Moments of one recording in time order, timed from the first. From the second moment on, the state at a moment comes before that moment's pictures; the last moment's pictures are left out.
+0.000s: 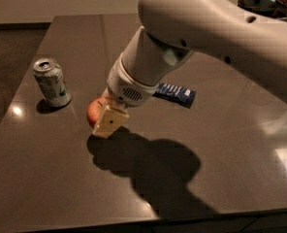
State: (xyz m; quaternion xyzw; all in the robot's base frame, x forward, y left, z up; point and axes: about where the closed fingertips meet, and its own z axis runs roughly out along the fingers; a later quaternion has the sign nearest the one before) arm 0.448 0.067 0.890 -0.66 0.70 0.18 0.22
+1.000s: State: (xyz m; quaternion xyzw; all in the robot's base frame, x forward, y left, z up) arm 0.483 0.133 0.876 -0.63 0.73 0.18 0.22
